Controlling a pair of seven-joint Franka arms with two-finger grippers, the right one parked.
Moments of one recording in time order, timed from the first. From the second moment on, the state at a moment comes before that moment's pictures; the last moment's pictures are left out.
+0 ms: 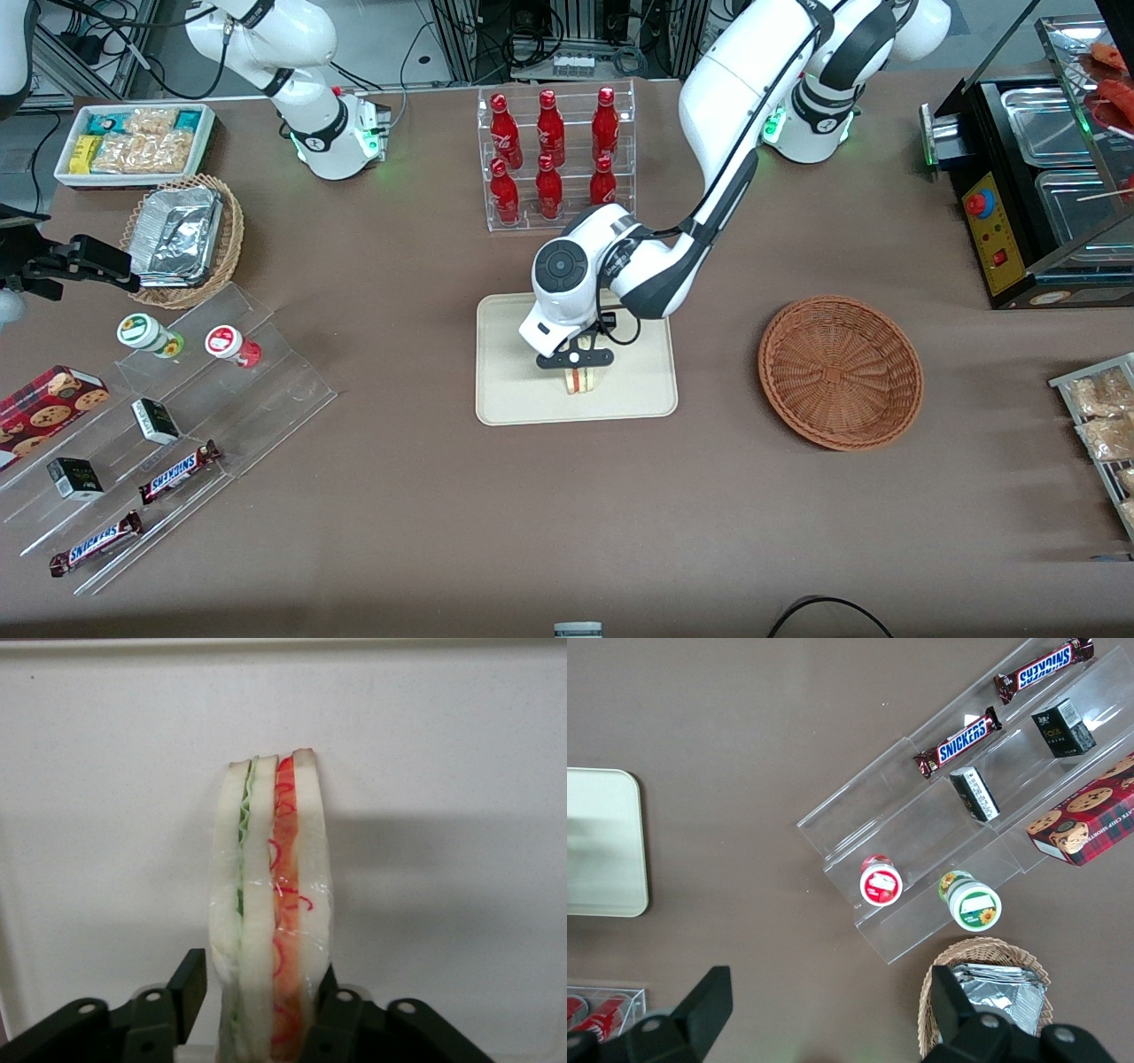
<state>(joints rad) -0.71 0.79 -0.12 -1.39 0.05 2.09 -0.86</state>
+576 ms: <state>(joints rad) -0.71 0.75 -0.11 -1.25 0.05 1.92 -0.87</state>
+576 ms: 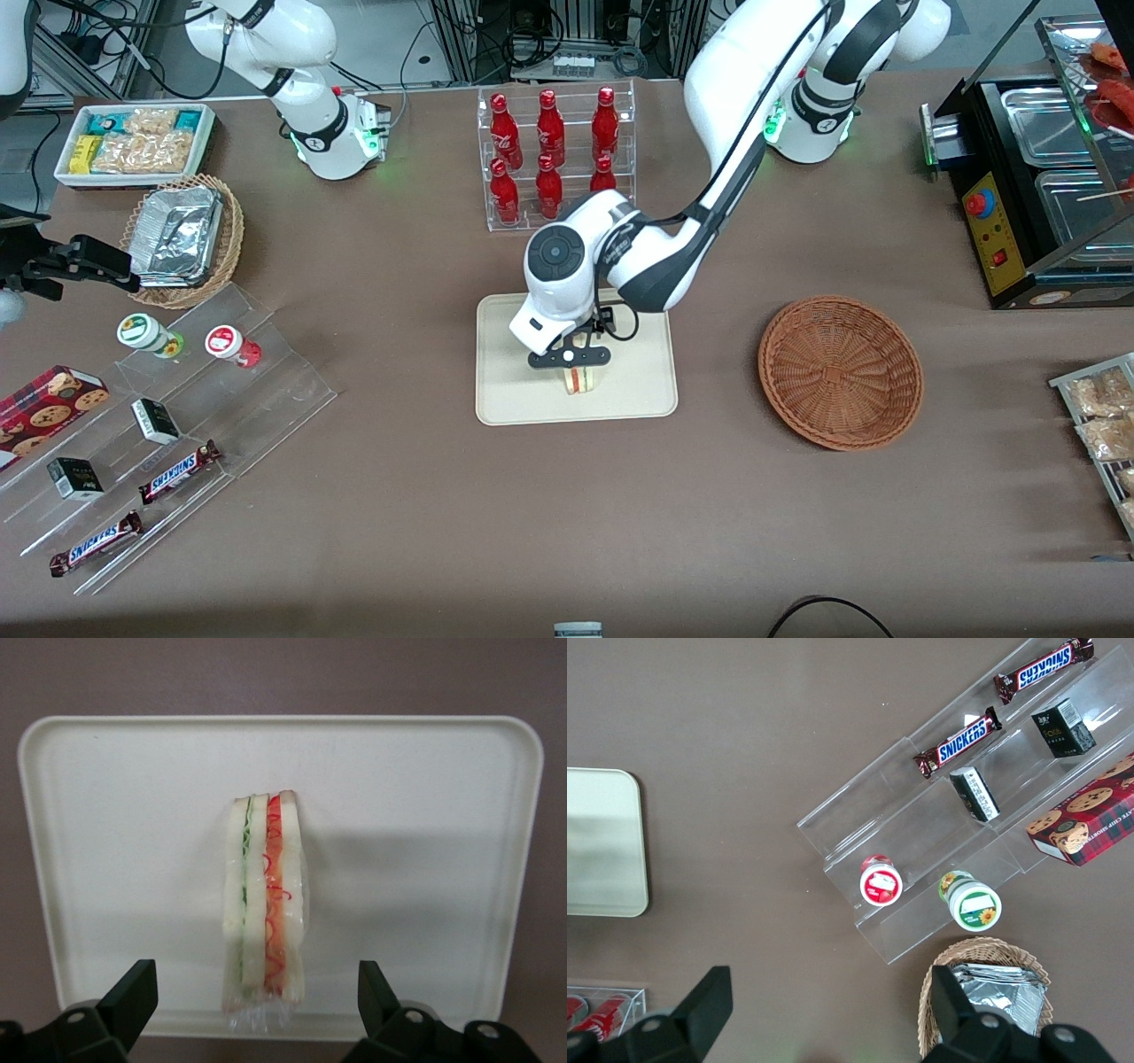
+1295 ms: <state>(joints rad) -0.57 0.57 -0.09 -1.19 0.06 1.66 -0.74</state>
